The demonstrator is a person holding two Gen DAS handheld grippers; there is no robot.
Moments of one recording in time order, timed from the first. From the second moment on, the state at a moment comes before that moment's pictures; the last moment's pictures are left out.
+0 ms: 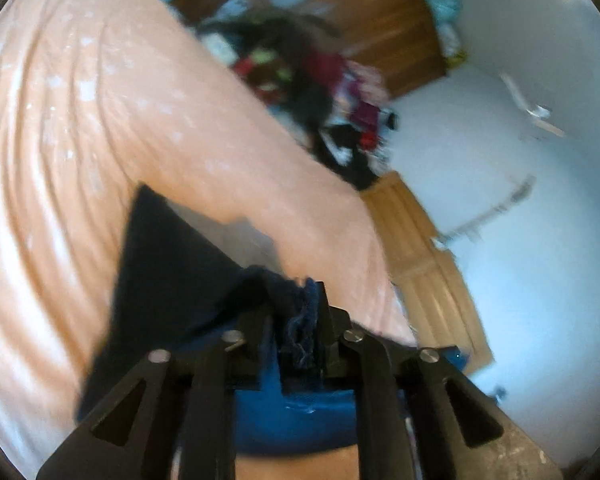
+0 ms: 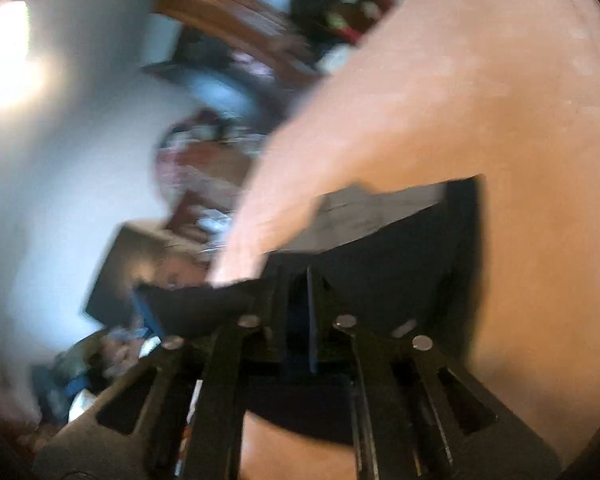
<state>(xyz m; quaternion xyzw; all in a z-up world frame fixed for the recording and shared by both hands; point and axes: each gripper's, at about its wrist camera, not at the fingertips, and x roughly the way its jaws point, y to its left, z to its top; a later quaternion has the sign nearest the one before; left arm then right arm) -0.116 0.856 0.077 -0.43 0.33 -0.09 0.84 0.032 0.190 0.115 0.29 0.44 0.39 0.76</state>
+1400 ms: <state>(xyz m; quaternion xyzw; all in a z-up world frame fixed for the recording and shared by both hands) 0.011 0.816 -0.006 -0.10 0.49 -0.01 0.86 0.081 0.266 0.015 0.01 0.46 0.32 0.83</state>
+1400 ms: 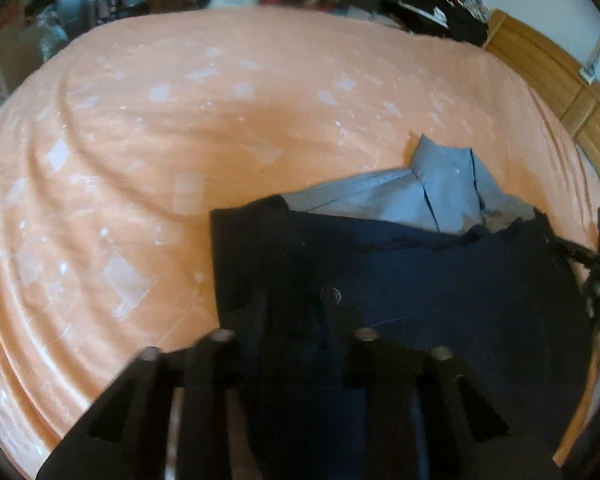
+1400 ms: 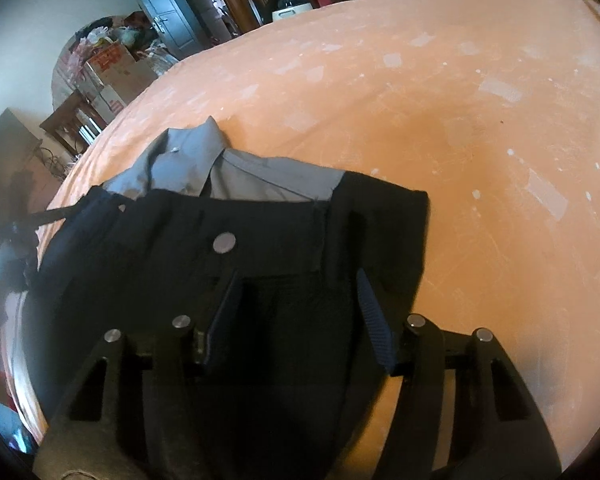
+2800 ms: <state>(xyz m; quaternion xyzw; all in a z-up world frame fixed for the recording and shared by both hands) 0.039 0.845 0.016 -0.10 0.46 0.00 0.88 0.053 0.240 0.060 0.01 0.42 0.28 0.86</state>
